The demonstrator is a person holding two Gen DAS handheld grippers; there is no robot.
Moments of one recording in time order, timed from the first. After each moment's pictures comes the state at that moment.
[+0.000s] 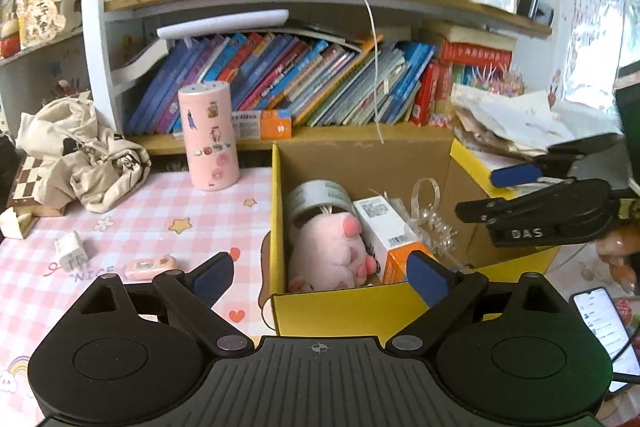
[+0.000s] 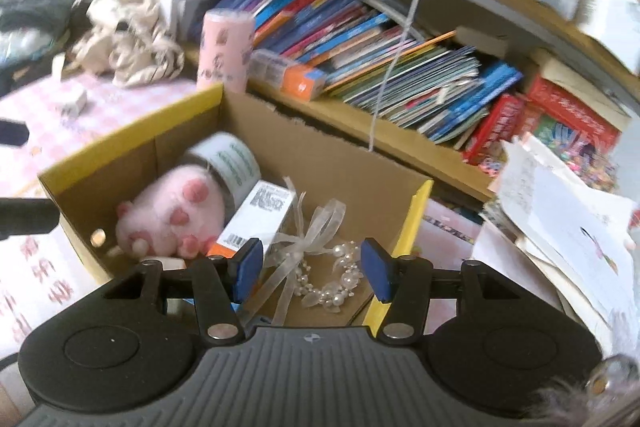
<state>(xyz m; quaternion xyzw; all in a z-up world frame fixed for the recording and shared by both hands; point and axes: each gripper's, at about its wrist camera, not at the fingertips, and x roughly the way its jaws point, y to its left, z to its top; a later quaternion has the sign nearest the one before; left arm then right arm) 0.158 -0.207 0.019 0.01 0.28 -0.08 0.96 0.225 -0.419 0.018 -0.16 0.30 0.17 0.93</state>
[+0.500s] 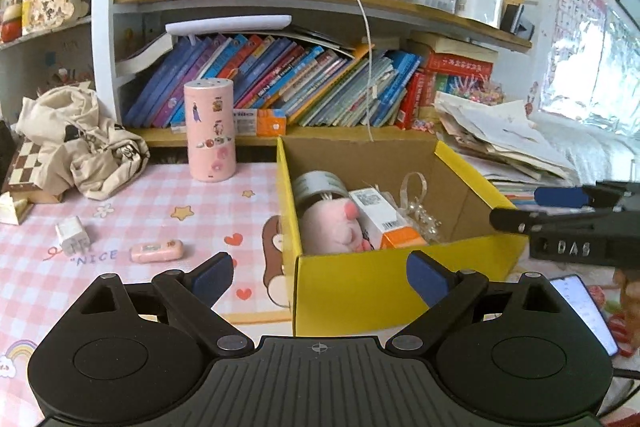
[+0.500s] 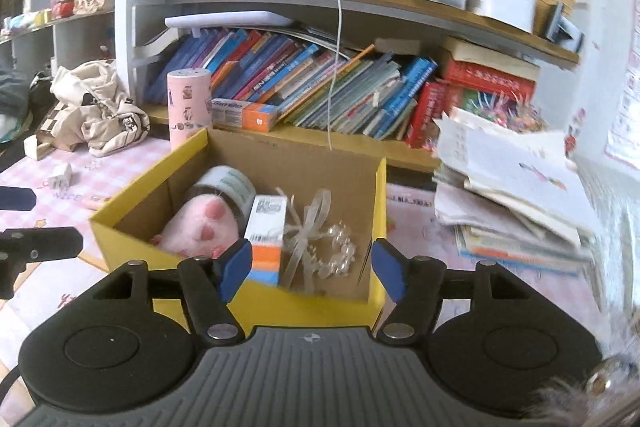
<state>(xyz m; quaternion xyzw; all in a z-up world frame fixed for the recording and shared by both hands) 0.126 -0.172 0.018 -0.01 0.28 -0.12 0.95 0.133 -0.407 0.027 -0.06 0.26 0.07 0.96</state>
